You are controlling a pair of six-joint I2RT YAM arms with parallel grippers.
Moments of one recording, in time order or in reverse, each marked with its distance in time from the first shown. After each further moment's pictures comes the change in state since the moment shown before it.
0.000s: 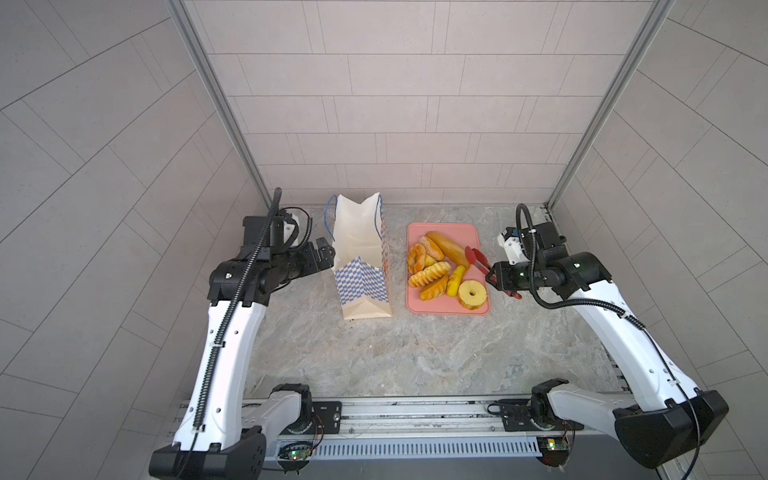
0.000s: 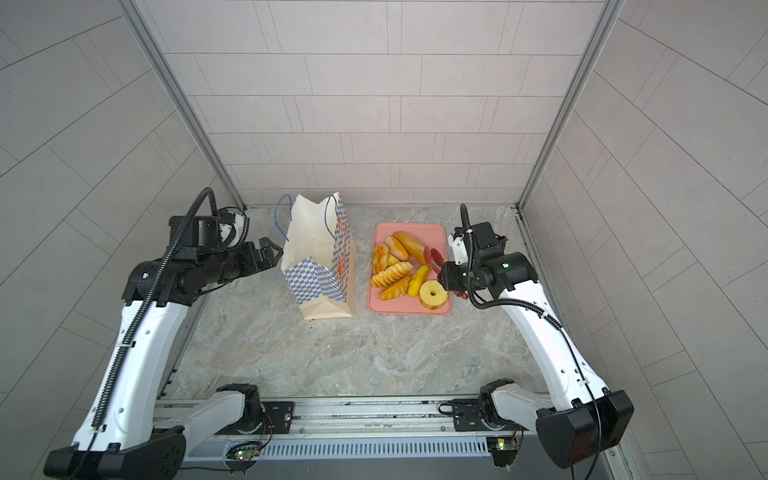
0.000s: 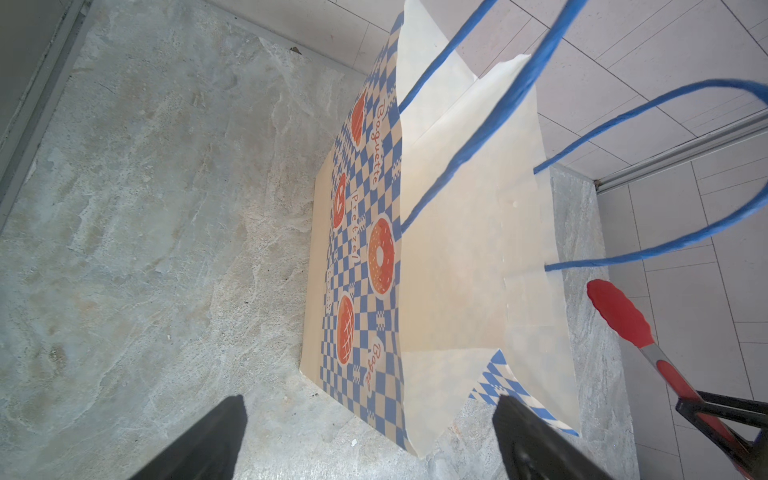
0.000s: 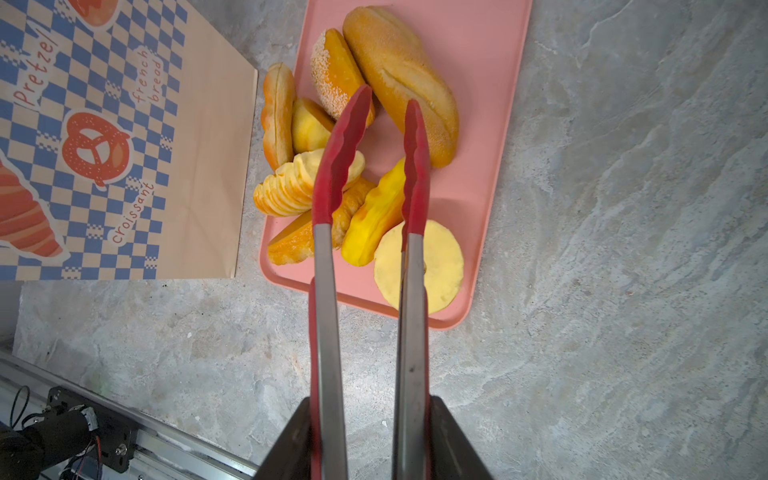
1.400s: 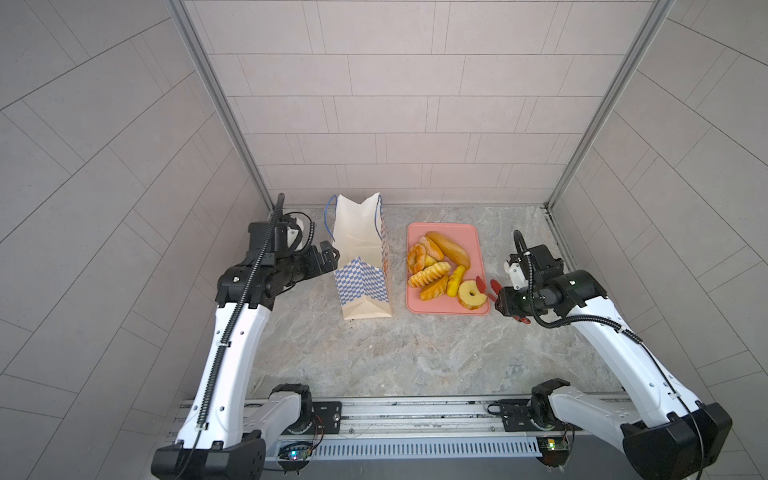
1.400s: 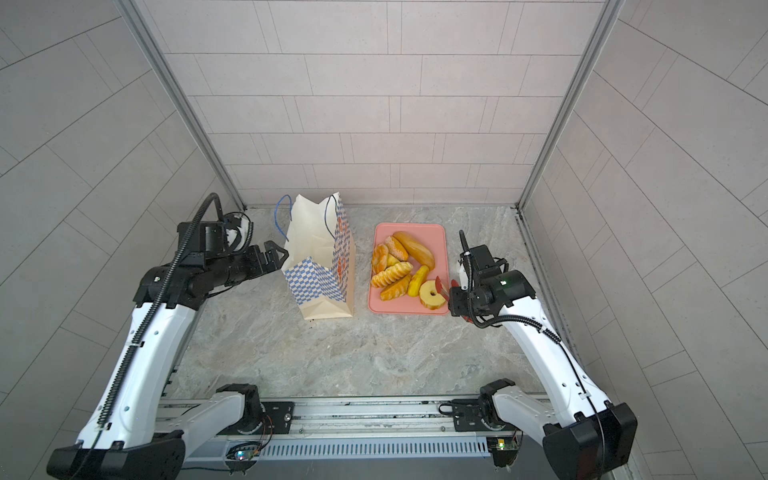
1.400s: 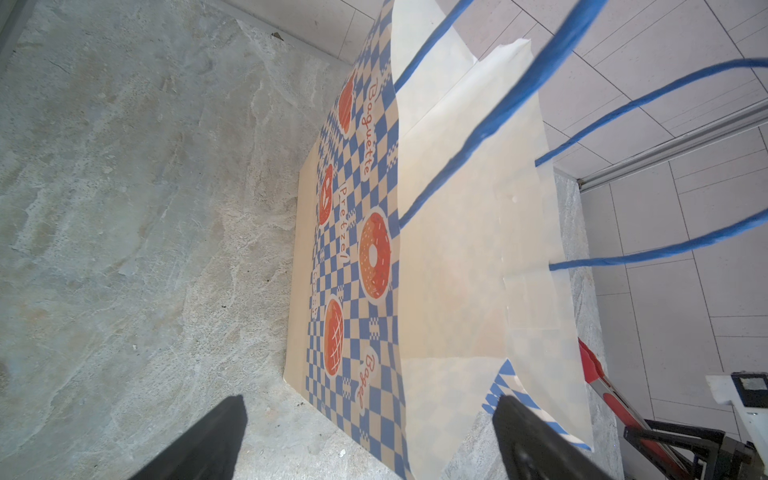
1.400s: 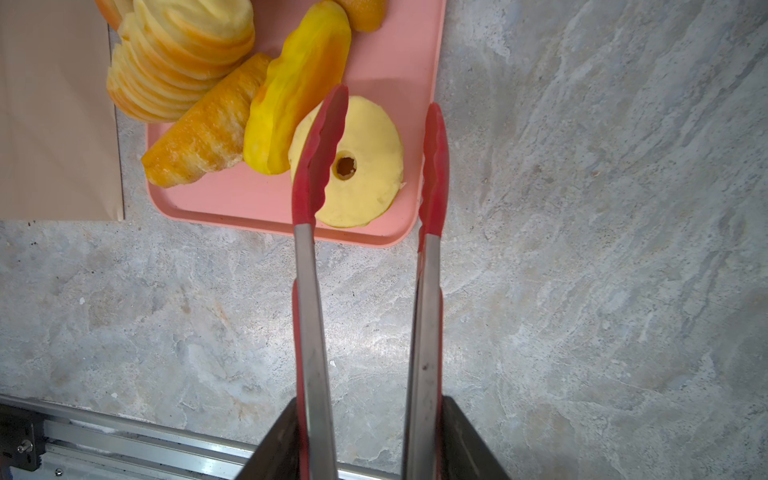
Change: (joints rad) left arm 0.002 -0.023 -0.114 0.107 0.049 -0.021; right arm 0.010 -0.103 -0.196 -0.093 0.113 0.024
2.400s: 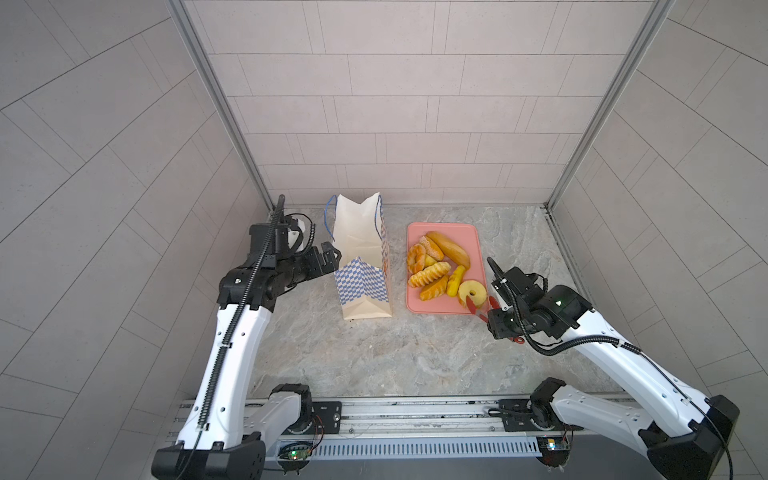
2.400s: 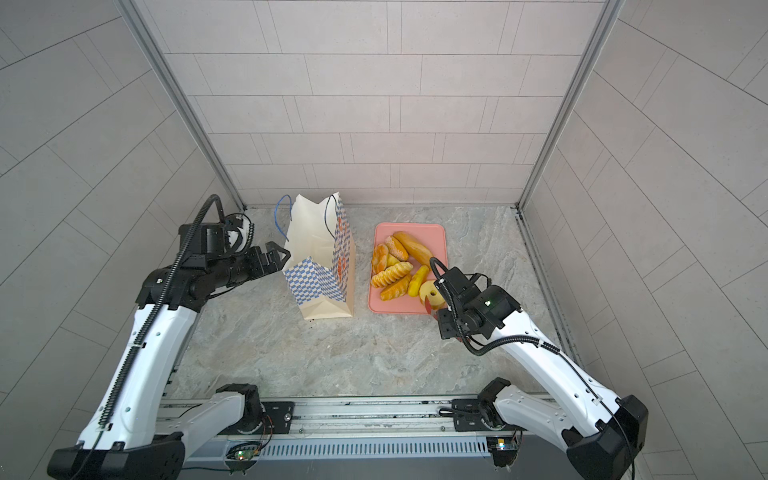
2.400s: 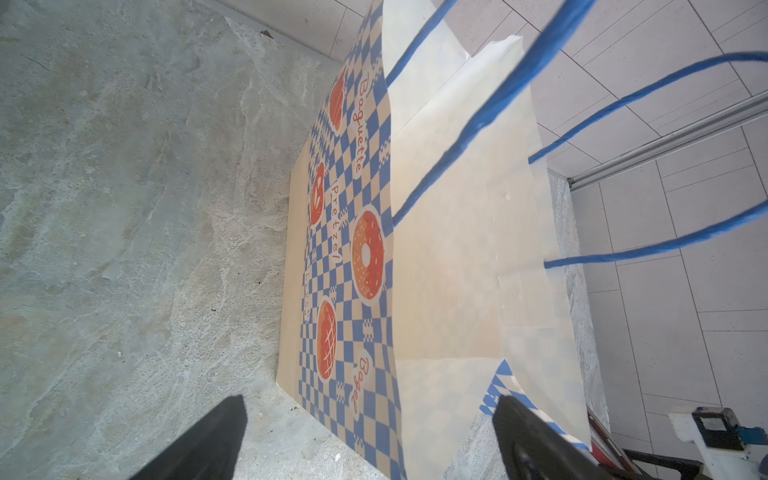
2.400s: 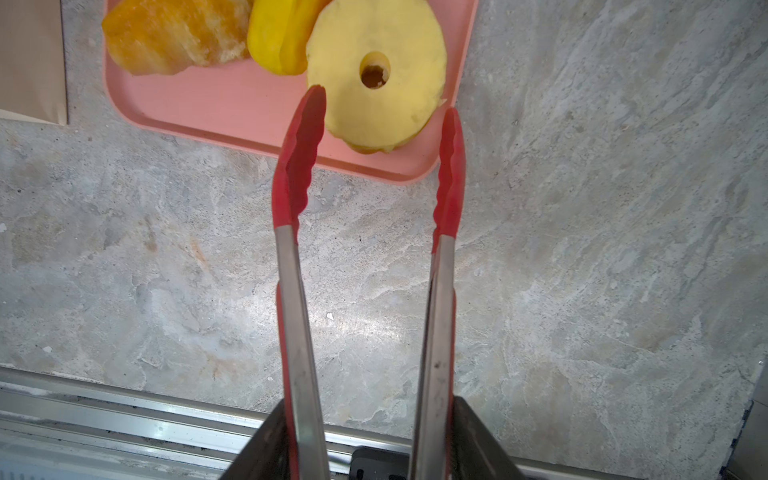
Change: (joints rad) left arm 0.000 -0.013 -0.032 0.030 0.021 -0.003; right arm 0.311 -0.051 -0.076 -0.057 0.172 0.183
